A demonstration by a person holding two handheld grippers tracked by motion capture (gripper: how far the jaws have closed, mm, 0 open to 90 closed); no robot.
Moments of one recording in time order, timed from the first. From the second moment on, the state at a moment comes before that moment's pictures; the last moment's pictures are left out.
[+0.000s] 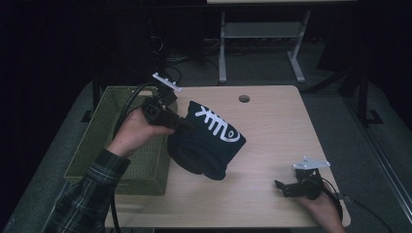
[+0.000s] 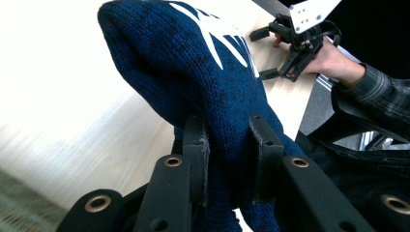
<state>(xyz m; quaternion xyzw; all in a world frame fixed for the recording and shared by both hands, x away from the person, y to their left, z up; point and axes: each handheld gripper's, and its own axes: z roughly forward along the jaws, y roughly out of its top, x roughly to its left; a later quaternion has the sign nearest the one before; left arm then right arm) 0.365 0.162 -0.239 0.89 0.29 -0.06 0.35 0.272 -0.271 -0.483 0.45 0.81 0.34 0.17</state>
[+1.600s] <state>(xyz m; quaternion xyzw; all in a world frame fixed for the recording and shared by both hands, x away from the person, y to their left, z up) 0.342 0.368 -0.214 0.80 0.46 0.01 0.39 0.272 -0.272 -0.483 0.46 0.80 0.34 0.17</state>
